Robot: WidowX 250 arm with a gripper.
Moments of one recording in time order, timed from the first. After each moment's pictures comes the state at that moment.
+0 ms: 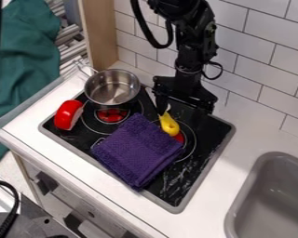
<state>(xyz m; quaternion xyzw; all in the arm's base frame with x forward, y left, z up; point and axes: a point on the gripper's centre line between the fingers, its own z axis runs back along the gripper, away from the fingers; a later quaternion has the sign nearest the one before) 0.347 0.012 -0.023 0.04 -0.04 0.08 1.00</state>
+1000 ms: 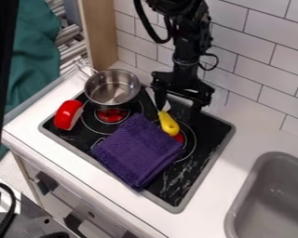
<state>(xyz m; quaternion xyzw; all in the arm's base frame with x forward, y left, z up) 0.362 0.030 -0.030 0.01 -0.02 0.13 0.99</state>
